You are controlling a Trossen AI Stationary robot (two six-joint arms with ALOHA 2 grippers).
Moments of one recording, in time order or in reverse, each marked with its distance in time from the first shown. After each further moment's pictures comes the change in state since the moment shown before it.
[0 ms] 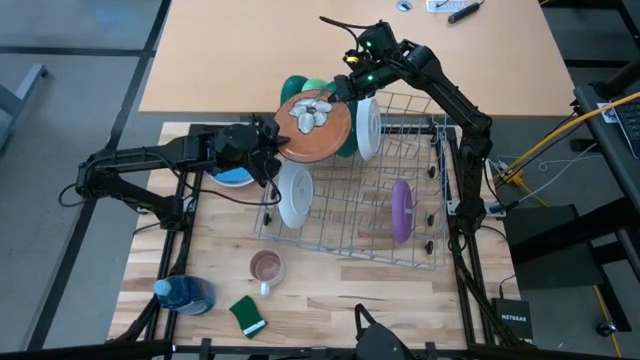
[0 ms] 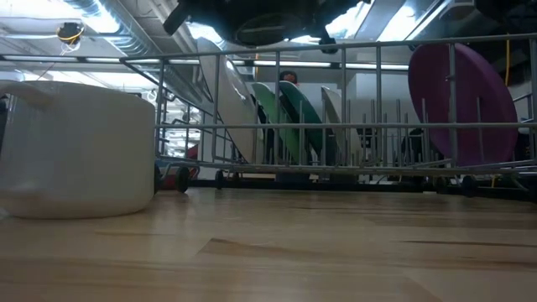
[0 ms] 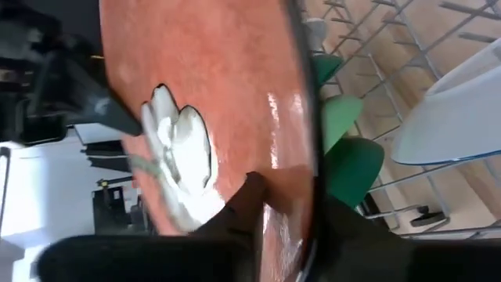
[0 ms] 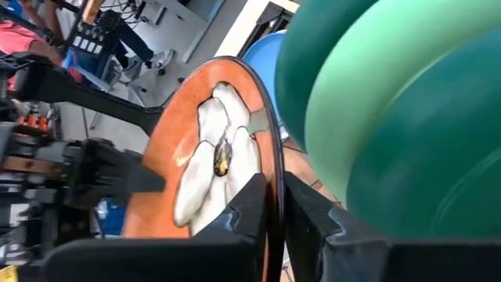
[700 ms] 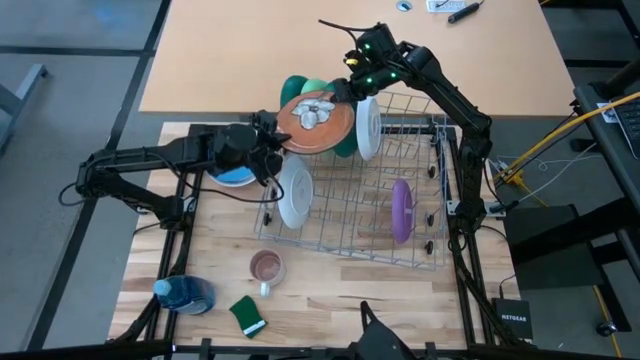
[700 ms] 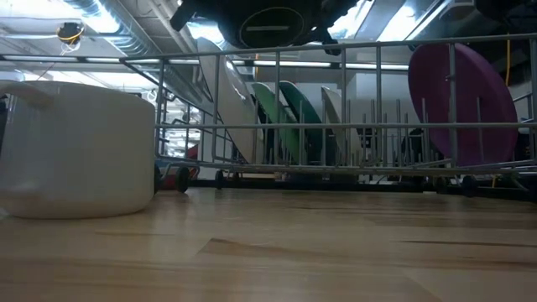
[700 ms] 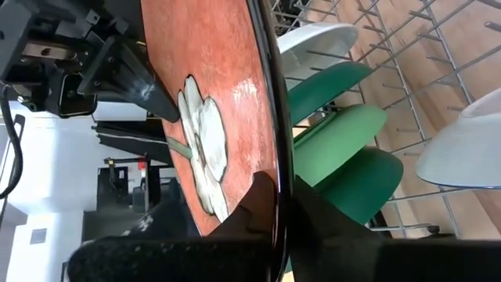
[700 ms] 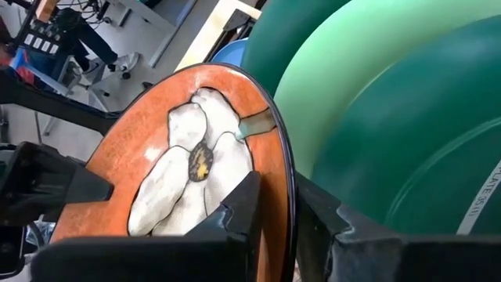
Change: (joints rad) left arm -0.029 -0.006 0.000 0.063 -0.047 -0.083; right arm 0.003 0.000 0.000 -0.036 0.146 -0.054
